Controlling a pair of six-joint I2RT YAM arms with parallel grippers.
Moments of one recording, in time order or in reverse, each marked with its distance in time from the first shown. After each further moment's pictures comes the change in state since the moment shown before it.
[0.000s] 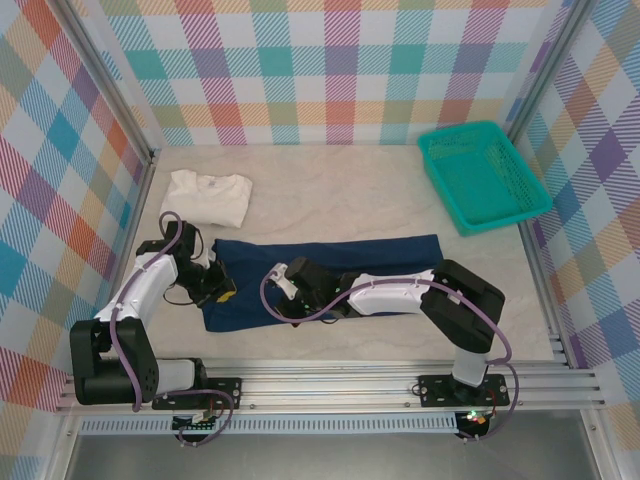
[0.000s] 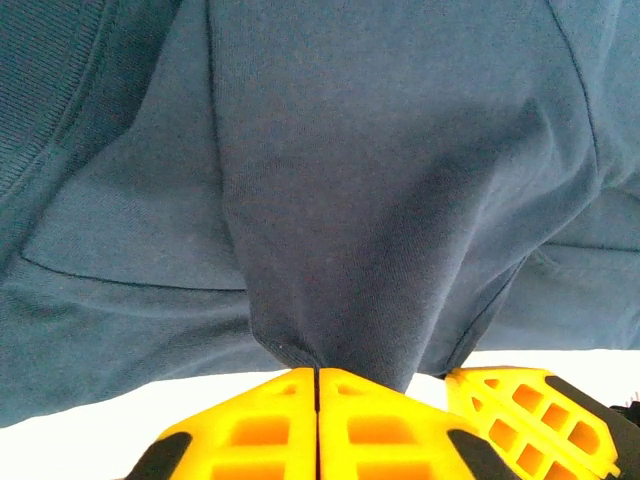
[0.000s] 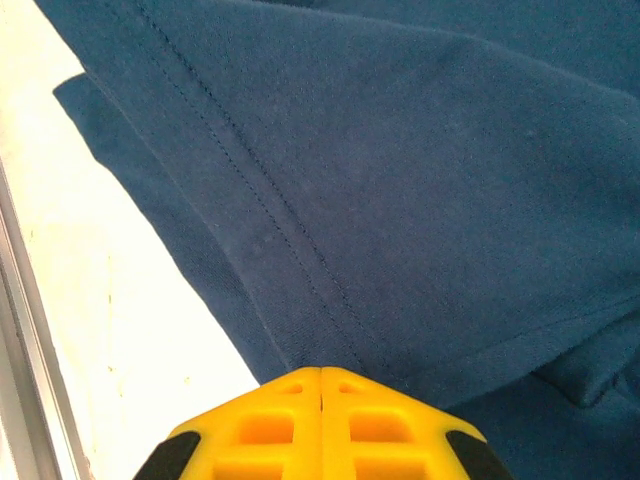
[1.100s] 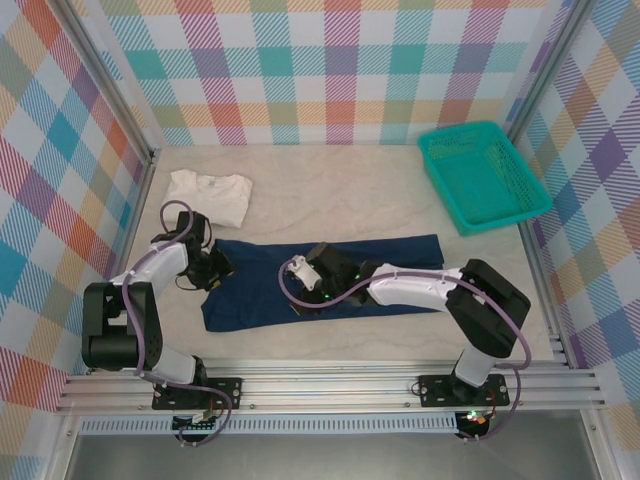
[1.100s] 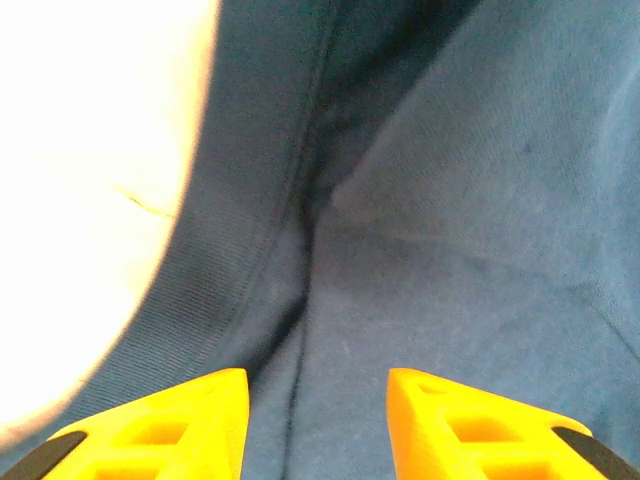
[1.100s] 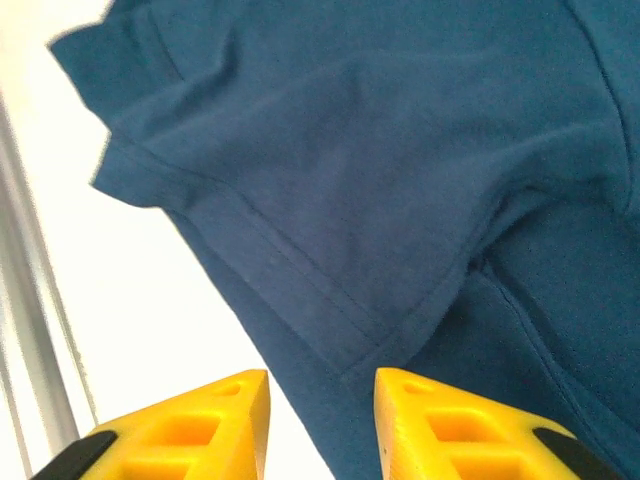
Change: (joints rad) left arm -0.035 0.179 0.017 0.311 -0.298 -0.156; right arm -0.112 -0.130 -0.055 -0.122 -0.122 -0.090
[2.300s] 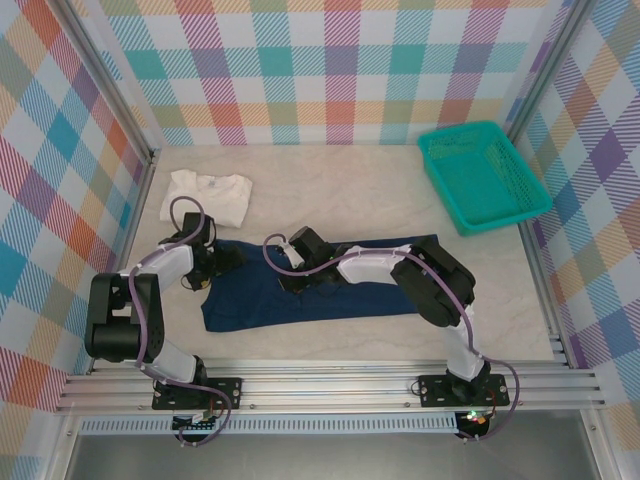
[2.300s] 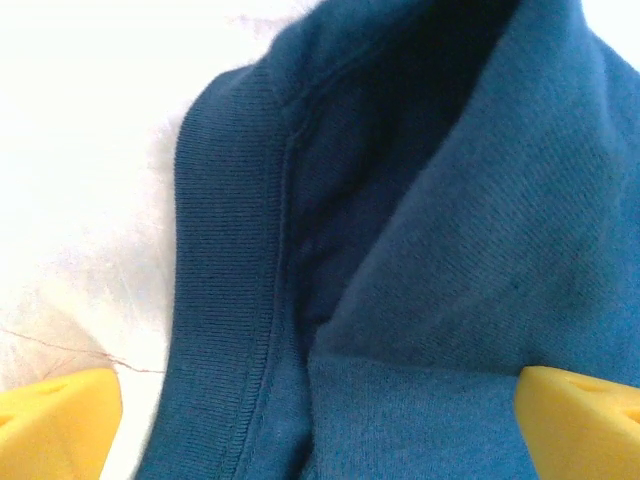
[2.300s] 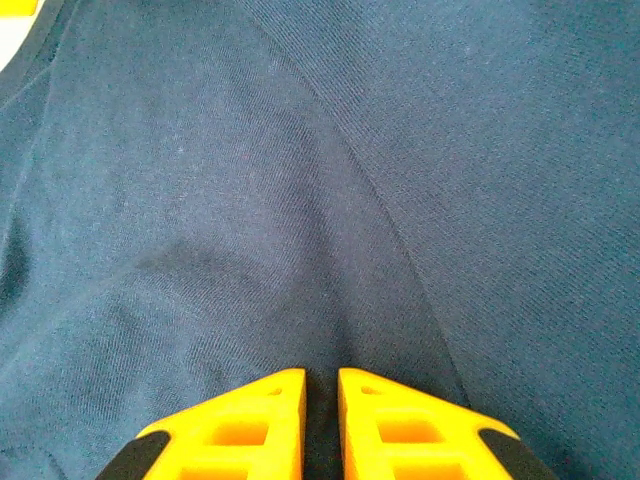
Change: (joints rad) left arm -0.041 0.061 -0.046 0.192 -0.080 0.135; right arm -0.070 0.363 0.266 0.062 0.018 0.196
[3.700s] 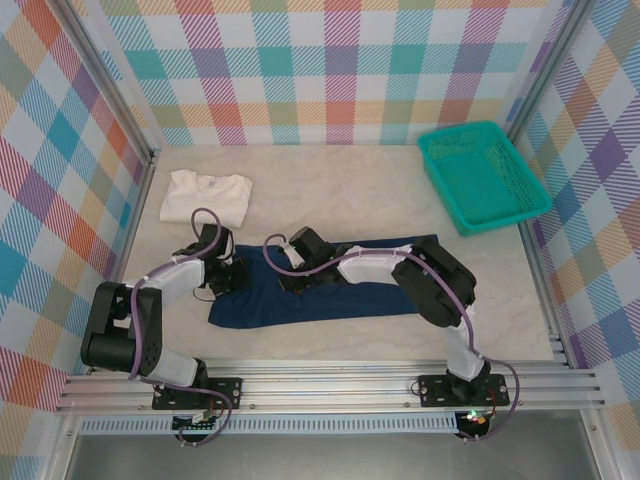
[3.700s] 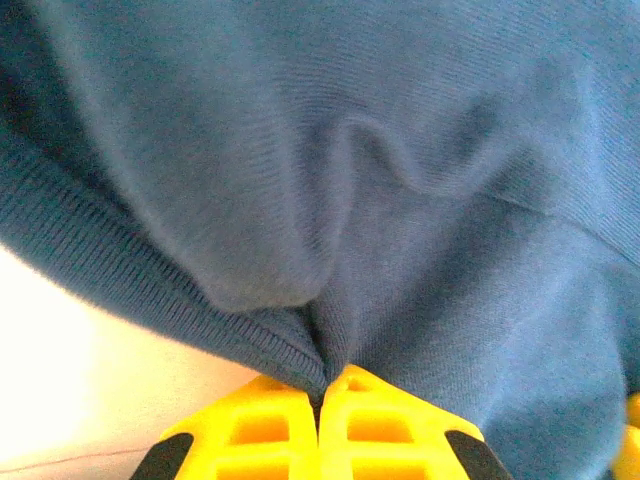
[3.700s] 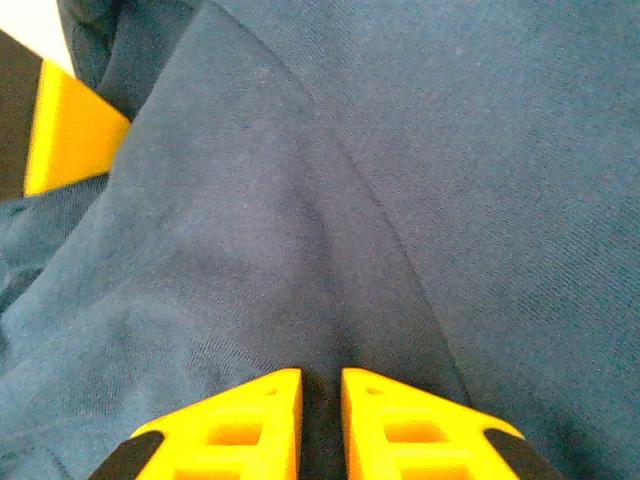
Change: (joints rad) left arm -0.129 -0.076 -0.101 0.028 0.082 -0.046; right arm 0.000 -0.013 0.000 -0.016 0.009 -0.002
